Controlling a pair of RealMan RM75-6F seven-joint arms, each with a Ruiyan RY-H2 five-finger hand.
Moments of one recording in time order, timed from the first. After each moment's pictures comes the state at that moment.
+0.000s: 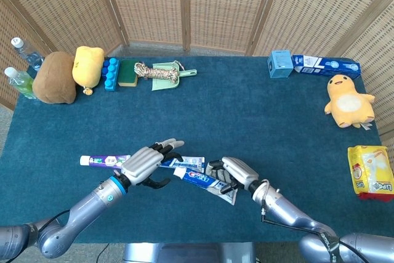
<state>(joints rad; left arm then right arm) -0.74 -1.31 -0.15 -1.94 1.20 0.84 0.14 0.67 -1.33 0.18 -1.85 -1.23 0.72 0.35</state>
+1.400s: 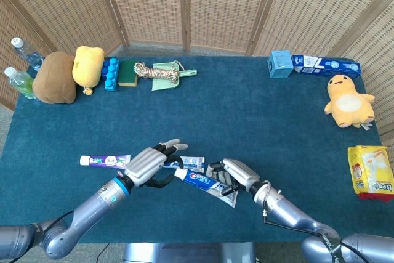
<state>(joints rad) -0.76 -1.34 -0.12 -1.92 1.22 0.88 0.11 0.68 -1.32 0.15 -1.85 -1.26 0.74 0.40</state>
